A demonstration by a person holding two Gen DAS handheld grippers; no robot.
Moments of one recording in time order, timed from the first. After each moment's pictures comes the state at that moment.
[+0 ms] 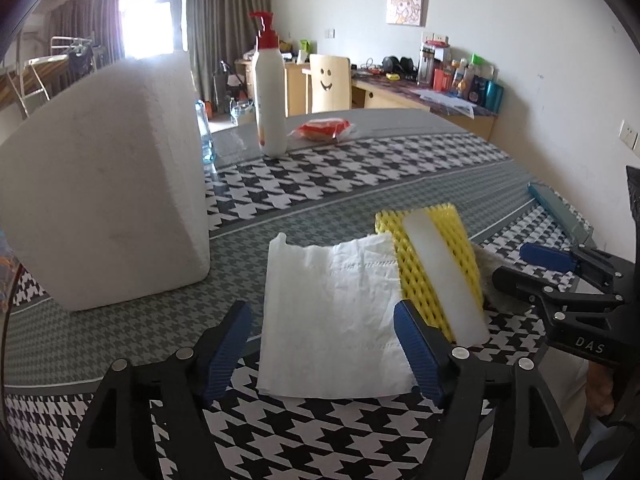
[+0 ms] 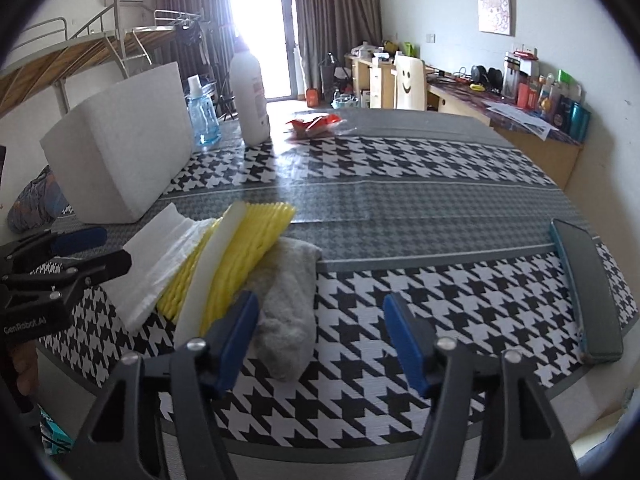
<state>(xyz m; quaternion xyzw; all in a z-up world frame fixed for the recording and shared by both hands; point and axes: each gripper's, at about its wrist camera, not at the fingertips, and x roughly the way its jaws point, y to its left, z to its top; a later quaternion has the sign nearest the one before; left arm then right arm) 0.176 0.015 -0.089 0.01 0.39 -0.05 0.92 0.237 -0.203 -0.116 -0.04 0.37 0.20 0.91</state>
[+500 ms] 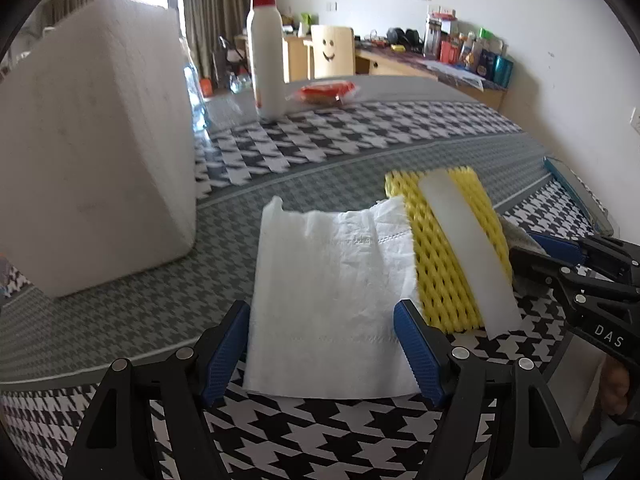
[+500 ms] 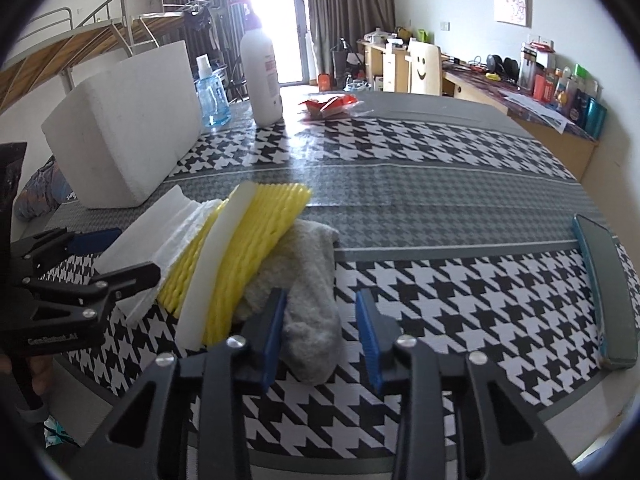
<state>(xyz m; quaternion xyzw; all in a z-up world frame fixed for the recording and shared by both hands) 0.189 0.014 -0.113 0.01 0.43 -0.05 0.90 0.245 -0.193 -0.128 -0.04 0.39 0.22 0.89</state>
